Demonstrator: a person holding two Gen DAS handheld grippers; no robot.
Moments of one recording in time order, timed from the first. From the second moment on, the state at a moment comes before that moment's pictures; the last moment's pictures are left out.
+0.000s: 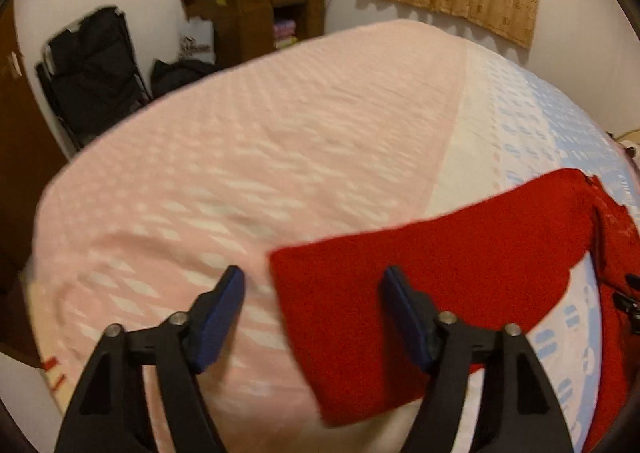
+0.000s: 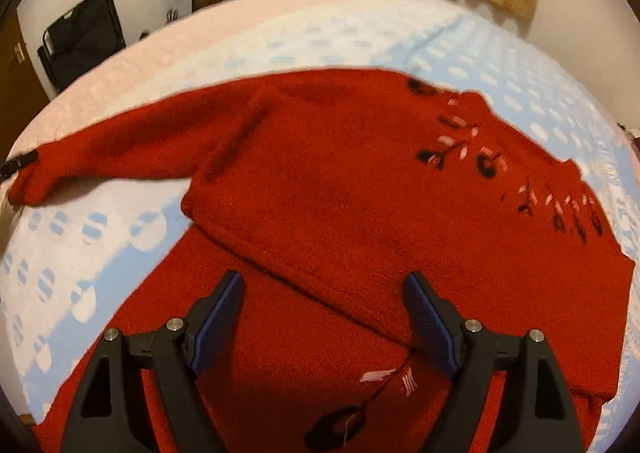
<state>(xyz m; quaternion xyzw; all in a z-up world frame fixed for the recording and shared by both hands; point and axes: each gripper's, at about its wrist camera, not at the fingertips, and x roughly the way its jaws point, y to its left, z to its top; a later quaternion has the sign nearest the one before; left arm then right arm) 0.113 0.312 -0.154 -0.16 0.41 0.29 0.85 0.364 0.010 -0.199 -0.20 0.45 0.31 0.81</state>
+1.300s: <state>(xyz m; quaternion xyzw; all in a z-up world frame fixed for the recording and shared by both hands) 0.170 0.283 0.018 -0.22 0.28 0.11 0.93 0.337 -0.018 -0.159 -0.17 0.42 0.33 0.83</state>
